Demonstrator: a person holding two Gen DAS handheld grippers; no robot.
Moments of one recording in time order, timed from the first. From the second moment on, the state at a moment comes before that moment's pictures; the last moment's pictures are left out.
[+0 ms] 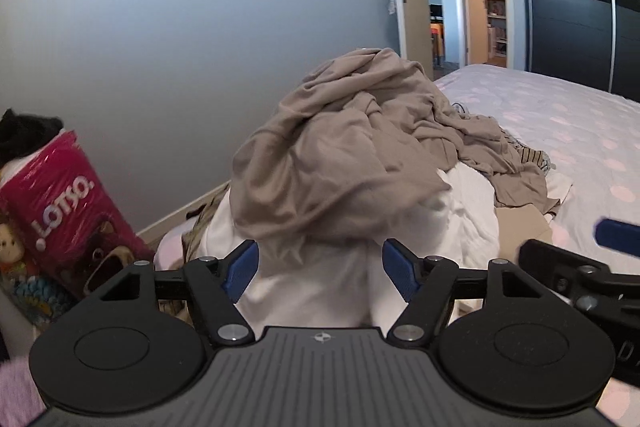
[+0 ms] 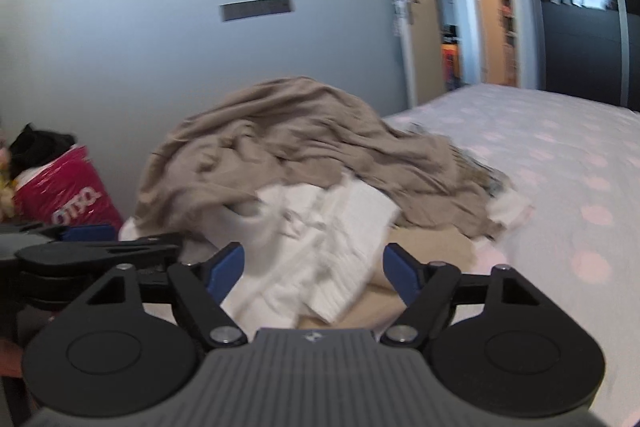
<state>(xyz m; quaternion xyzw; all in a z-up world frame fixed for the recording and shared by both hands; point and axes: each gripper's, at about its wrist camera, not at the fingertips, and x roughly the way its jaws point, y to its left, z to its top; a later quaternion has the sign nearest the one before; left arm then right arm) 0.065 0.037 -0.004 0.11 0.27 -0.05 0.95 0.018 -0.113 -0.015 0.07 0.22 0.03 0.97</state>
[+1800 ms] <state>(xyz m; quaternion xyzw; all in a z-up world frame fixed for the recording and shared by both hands) 0.040 -0.012 0.008 0.17 0.25 -0.27 0.91 -0.088 -0.273 0.053 -0.07 0.21 -0.34 0.91</state>
